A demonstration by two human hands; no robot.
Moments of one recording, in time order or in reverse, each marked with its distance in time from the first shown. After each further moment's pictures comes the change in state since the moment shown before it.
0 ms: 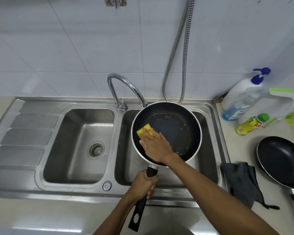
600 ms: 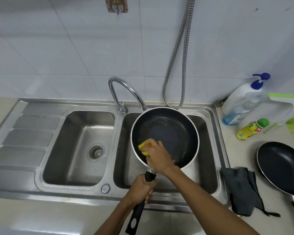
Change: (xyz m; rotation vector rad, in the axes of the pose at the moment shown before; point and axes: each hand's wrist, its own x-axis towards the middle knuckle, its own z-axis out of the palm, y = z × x) left_hand 0.000 -0.003 0.003 0.036 0.026 -0.006; right_hand -0.021 0.006 0.021 0.127 0.209 -0.051
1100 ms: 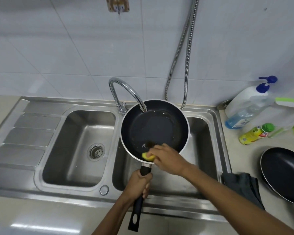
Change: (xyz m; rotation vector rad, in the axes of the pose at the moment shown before) left_hand 0.020 0.007 -0.007 -0.165 0.092 -0.013; right_hand -0.006 0.026 -0.043 -0.046 -0.114 -0.252
